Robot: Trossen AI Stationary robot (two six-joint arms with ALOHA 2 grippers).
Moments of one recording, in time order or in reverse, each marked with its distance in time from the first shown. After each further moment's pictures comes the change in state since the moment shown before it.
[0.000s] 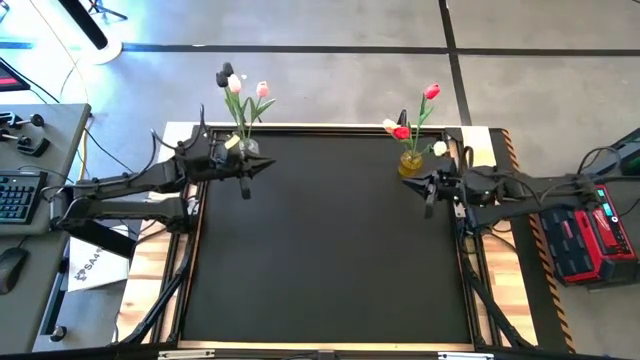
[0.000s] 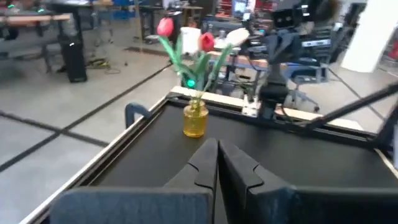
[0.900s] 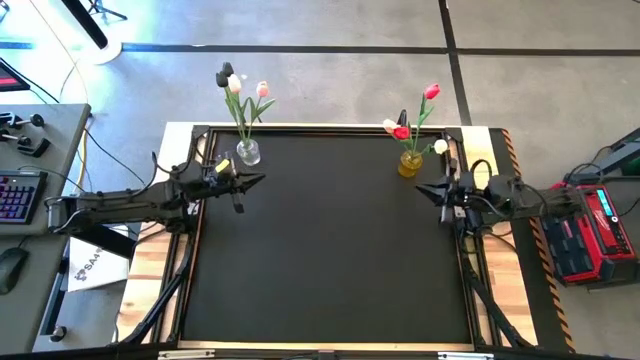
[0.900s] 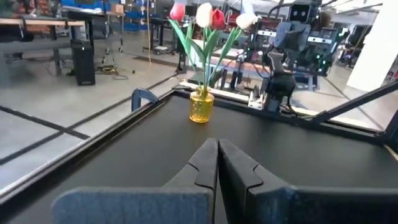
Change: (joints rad) left arm -0.047 -0.201 -0.379 0.246 -0.091 -0.050; right arm 0.033 -0.388 -0.292 0.235 -0.061 -0.418
